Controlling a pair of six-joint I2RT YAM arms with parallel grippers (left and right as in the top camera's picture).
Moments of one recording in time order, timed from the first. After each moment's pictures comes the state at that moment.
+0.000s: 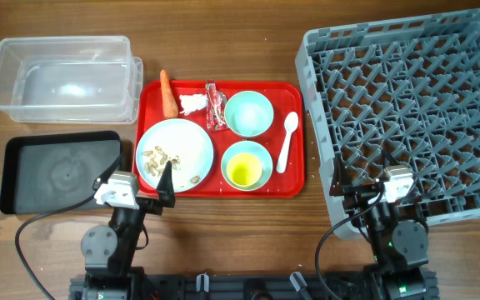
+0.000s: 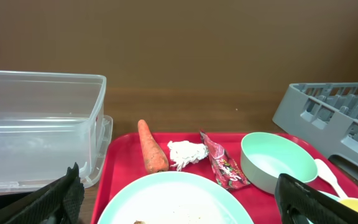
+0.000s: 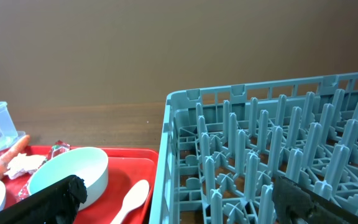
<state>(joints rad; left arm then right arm) -0.03 0.01 0.02 -0.07 0.16 -0.11 0.19 0.04 0.01 0.01 0.04 0.12</state>
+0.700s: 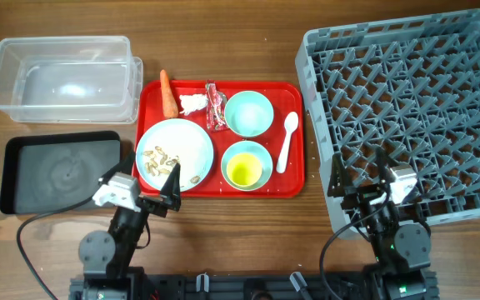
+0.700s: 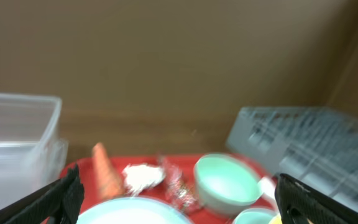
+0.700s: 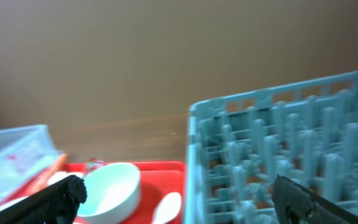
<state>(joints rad) -0.03 0.01 0.01 0.06 0.30 -0.24 0.19 0.04 0.01 0.06 -0.05 0.27</state>
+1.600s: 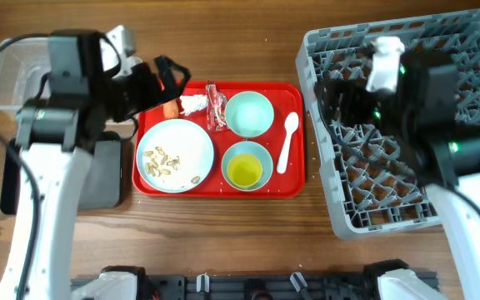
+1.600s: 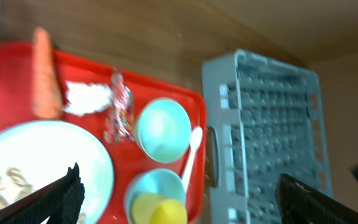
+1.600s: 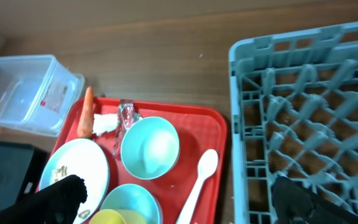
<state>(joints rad) -0.08 1.39 1.46 -0.94 0.47 -0.49 0.19 1.25 1.33 -0.80 -0.22 0.21</state>
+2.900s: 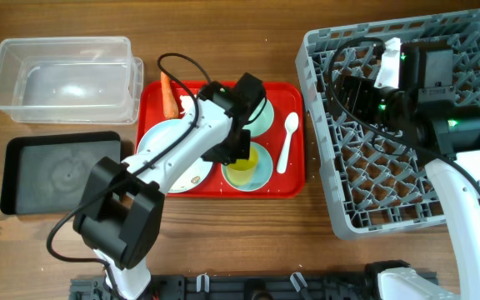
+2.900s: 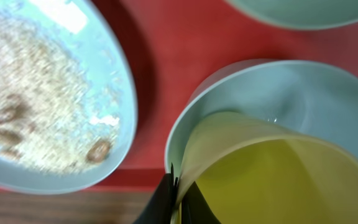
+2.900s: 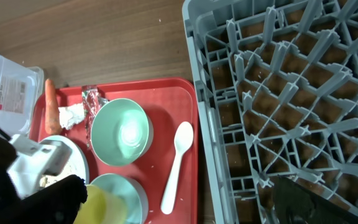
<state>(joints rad) -0.61 1.89 1.46 -1.19 -0.01 -0.54 0.11 1.31 1.33 -0.91 -0.20 0.28</state>
